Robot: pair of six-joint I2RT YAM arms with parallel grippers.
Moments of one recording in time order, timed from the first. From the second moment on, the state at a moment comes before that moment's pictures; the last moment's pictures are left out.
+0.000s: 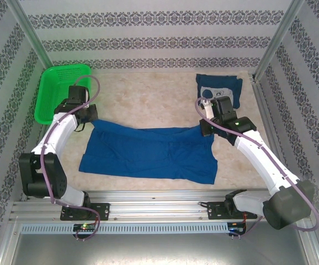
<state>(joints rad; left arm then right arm) 0.03 1.51 1.20 -0.66 -0.05 -0.22 0.33 1.21 1.07 -0.75 -0.01 0.06</state>
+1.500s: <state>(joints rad) 0.03 1.57 0.94 -0.60 -0.17 -0.33 0.33 1.04 0.79 -0.80 -0.04 0.34</state>
